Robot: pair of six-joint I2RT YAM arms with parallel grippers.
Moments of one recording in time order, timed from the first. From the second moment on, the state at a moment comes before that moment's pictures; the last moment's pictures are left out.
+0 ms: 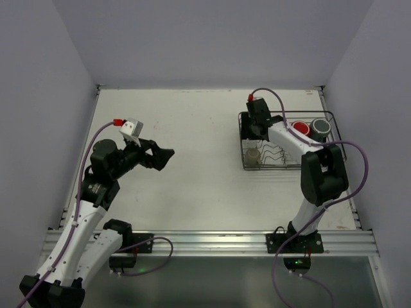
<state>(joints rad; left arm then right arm) -0.26 0.71 0.73 -0.23 0.42 -0.25 0.36 1.77 1.29 -0.43 0.20 0.29</state>
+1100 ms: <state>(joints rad) -0.30 0.84 0.61 0.45 0.79 -0.89 0.52 1.09 0.74 0.50 -0.55 0.97</state>
